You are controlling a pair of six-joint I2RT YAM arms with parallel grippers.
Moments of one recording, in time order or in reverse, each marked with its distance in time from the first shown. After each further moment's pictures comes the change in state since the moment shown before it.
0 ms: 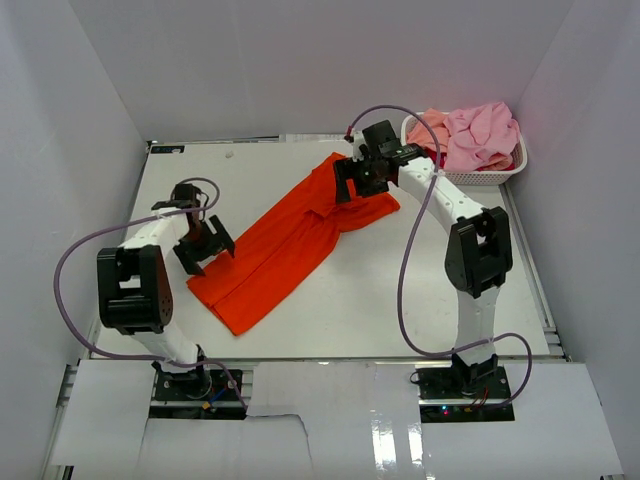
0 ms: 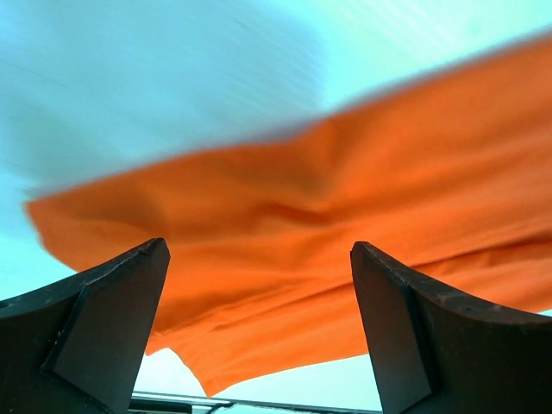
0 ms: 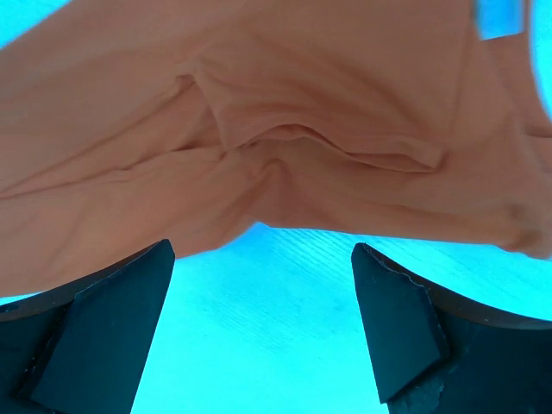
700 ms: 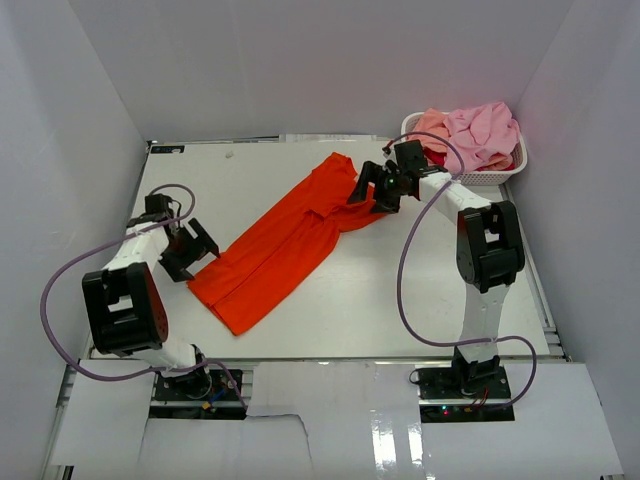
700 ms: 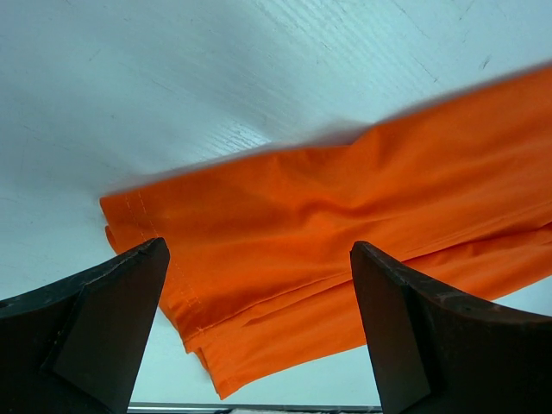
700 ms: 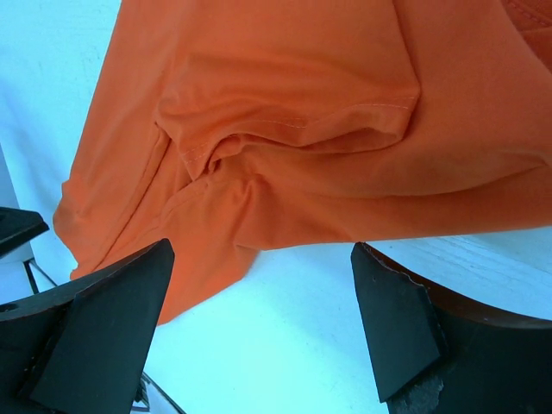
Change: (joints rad) left arm 0.198 -0.130 -0.112 0.073 0.137 0.052; right arm -0.174 -0.003 -0.315 0.351 -0.270 0.414
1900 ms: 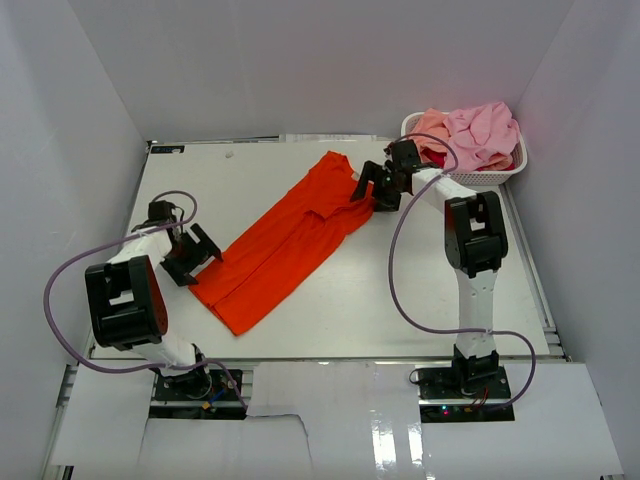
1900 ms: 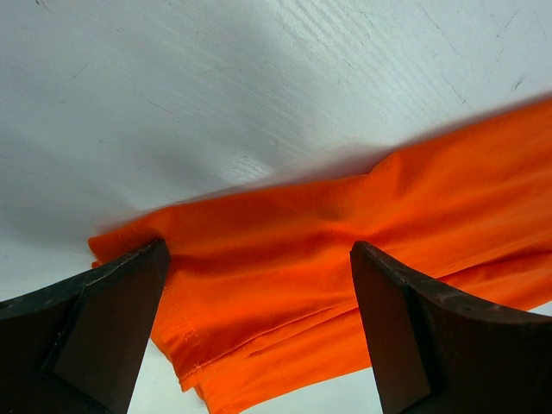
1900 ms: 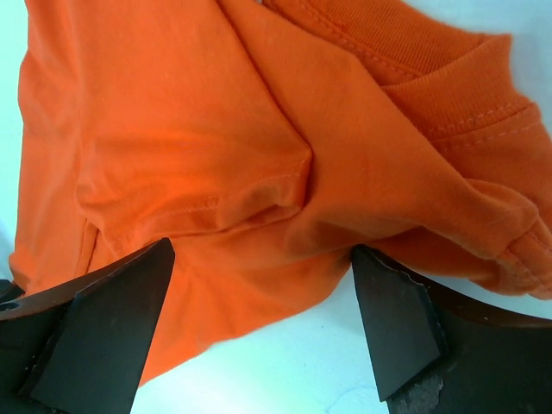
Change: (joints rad) left arm 0.000 0.049 -0.066 0.105 0.016 -0.026; right arm -0.017 0.175 0.131 -0.010 0.111 0.019
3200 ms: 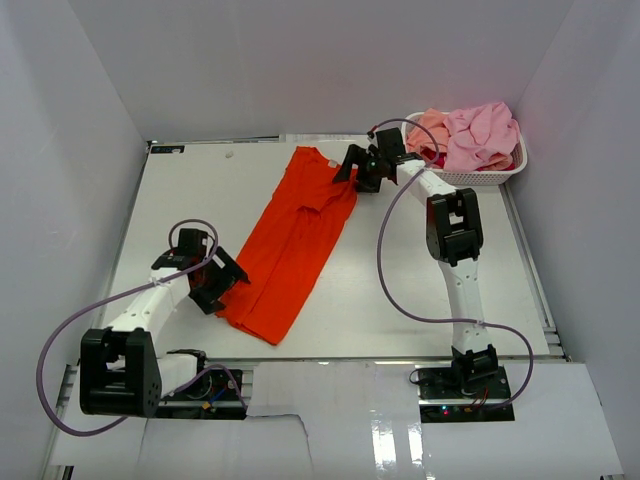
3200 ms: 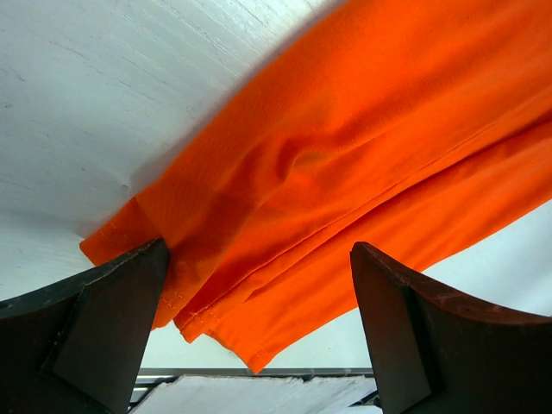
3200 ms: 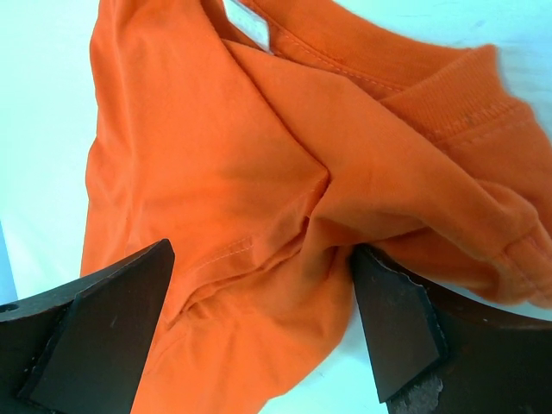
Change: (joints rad) left arm -0.267 -0.400 -0.285 -0.040 -0.011 -0.315; right arm 0.034 0.262 0.380 0.039 -0.093 0.023
